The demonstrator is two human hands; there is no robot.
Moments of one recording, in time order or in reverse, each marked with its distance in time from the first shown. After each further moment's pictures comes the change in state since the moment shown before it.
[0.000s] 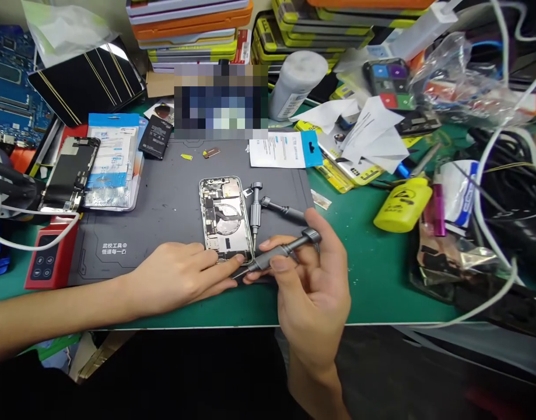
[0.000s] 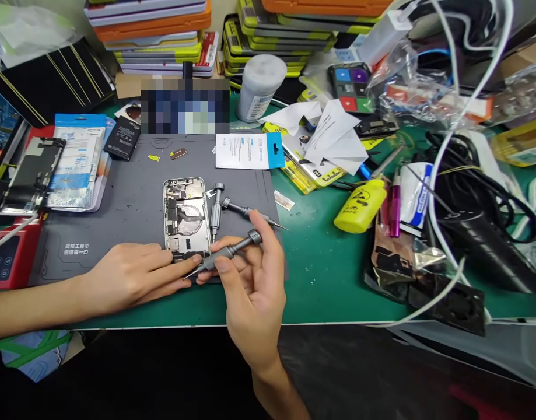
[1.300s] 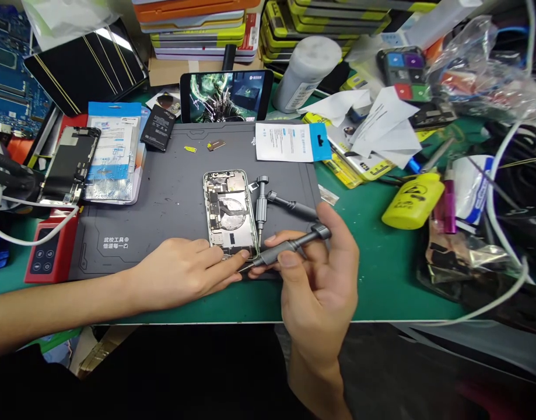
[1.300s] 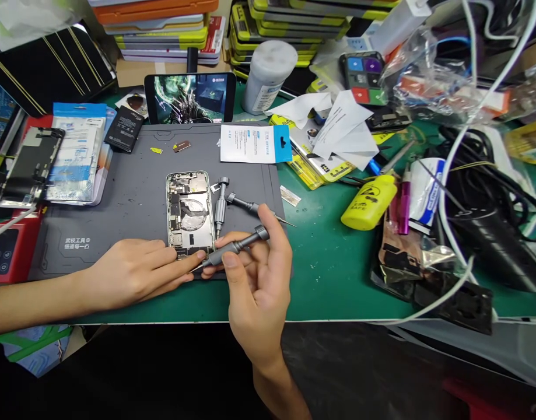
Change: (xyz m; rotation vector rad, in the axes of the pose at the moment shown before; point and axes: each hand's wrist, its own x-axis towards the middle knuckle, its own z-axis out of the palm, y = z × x) left_hand 0.004 0.001 0.000 0.049 0.040 0.046; right_hand -0.002 -0.002 0.001 -0.025 0.018 0.002
